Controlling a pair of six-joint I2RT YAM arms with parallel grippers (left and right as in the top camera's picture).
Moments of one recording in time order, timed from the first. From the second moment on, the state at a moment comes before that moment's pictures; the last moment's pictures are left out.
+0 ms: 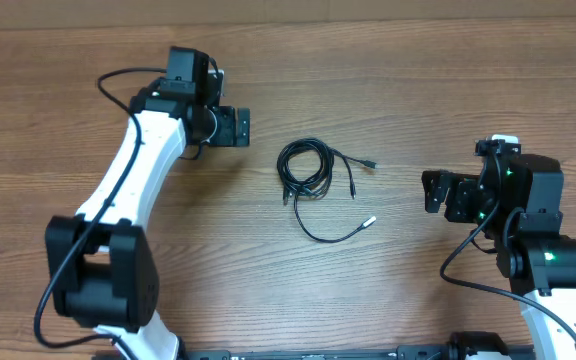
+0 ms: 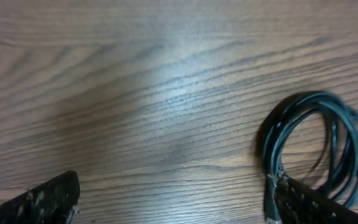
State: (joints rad) left arm -0.16 1.84 1.47 -0.80 0.13 -0.15; right arm -0.03 0.94 0.84 -0.70 -0.15 0.12
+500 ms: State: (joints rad) left arm -0.23 1.90 1.47 -0.68 0.15 -0.14; right arm -0.03 0.94 0.84 -0.70 -0.15 0.12
